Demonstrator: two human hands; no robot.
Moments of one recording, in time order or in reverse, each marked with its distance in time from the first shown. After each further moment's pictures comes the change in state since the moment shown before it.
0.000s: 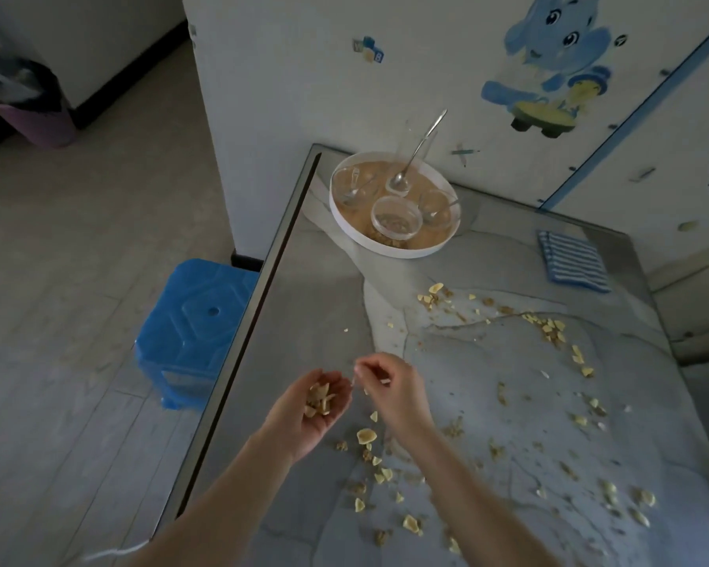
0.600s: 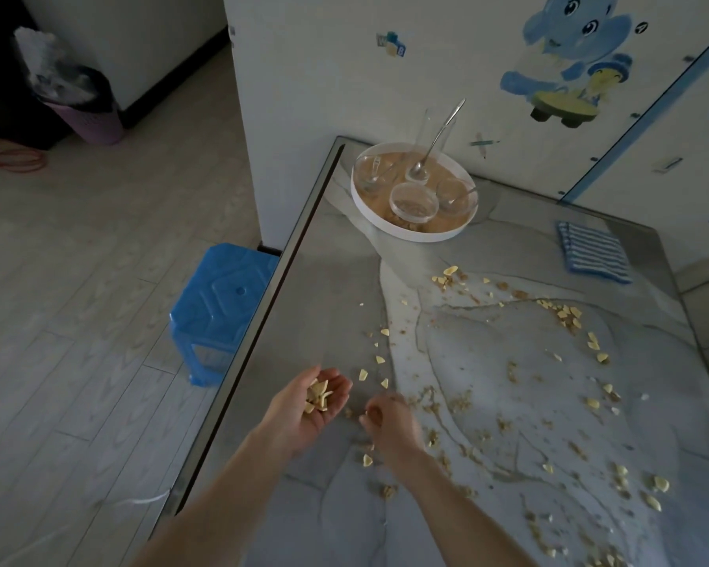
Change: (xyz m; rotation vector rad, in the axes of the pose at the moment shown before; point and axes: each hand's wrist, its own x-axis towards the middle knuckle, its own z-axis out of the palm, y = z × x) left_hand -0.024 -0.028 -0.041 0.056 0.016 0.069; right_hand -0.053 0.068 0.041 -0.395 -0.171 0.177
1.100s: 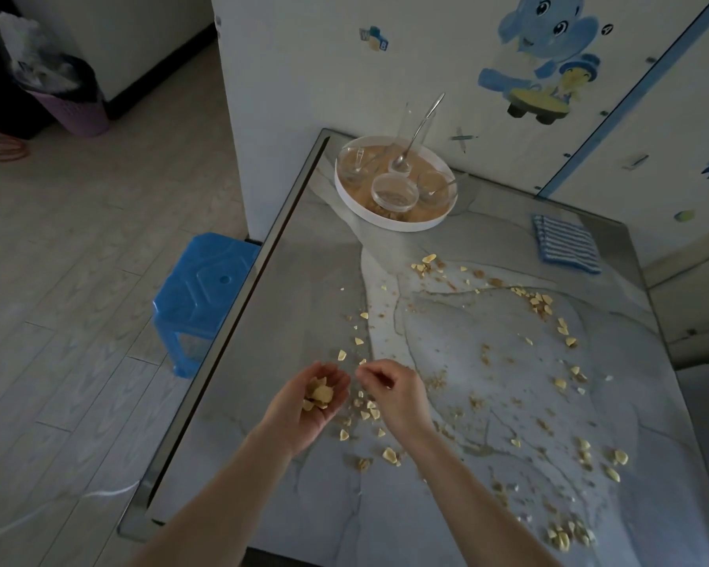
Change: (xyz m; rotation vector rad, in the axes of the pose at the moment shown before) left_hand -0.017 -0.038 0.011 -0.074 -0.035 -0.014; right_hand -0.038 -0.003 -0.052 0.489 0.146 -0.192
